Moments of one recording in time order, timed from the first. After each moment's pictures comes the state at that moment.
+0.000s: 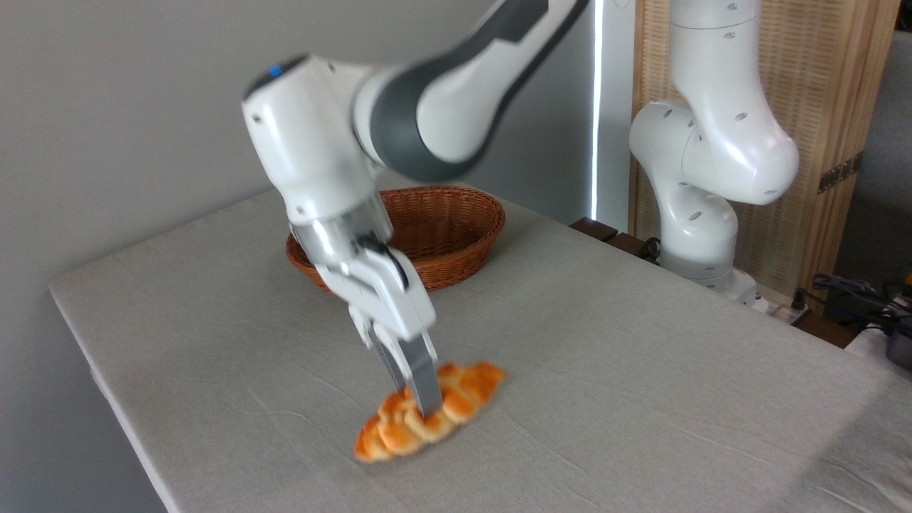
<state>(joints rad) -0.09 0.09 0.01 -1.92 0.22 1.90 0.70</state>
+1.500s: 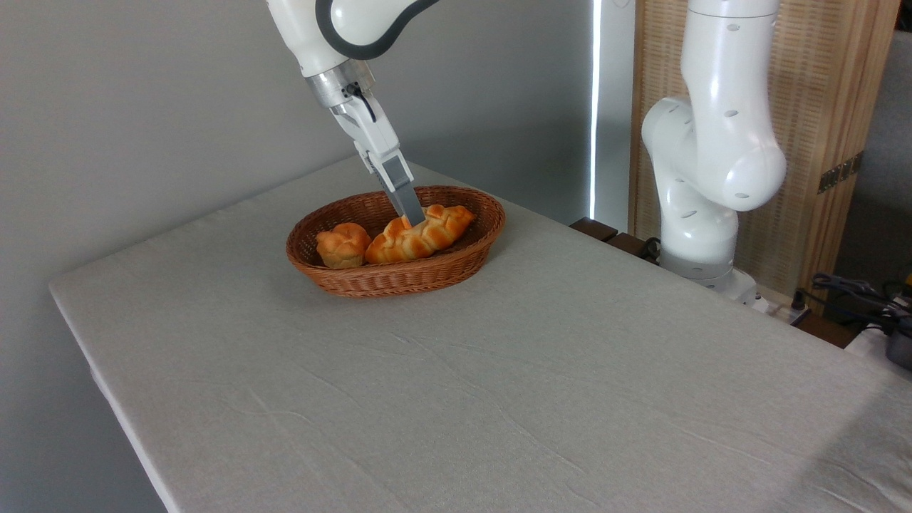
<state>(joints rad) -0.41 -0.07 -0.30 -2.02 0.00 1.67 0.34</state>
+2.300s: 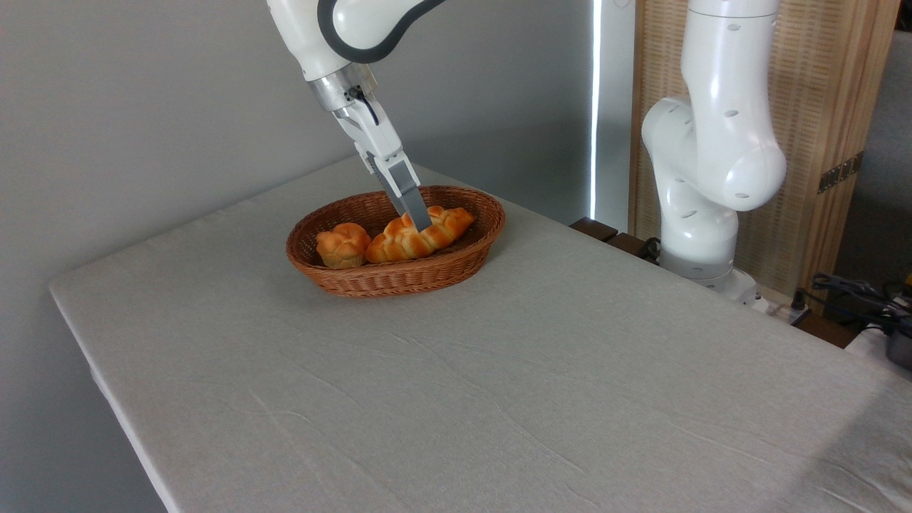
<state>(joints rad) -0.41 -0.07 -0.30 -2.03 0.00 1.67 0.34</state>
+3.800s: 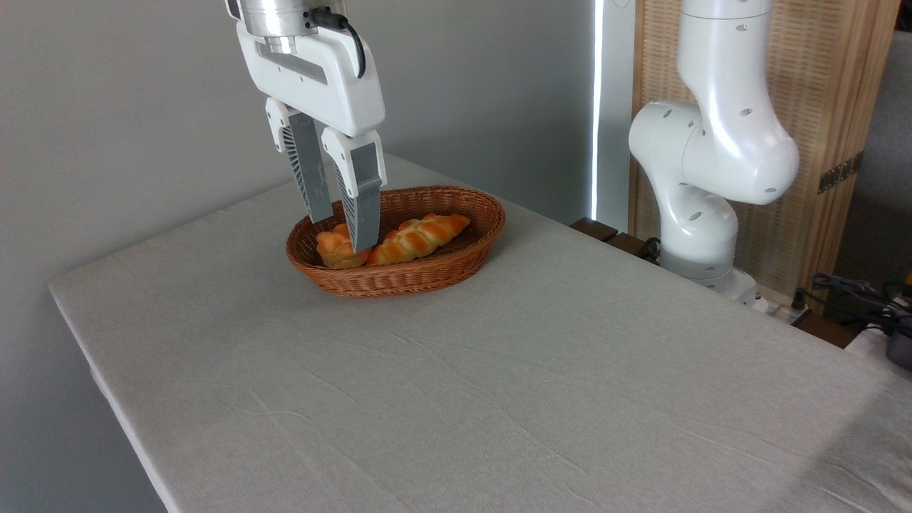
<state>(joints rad) -0.08 -0.02 -0.06 -1.61 -0.02 1.62 0.67</state>
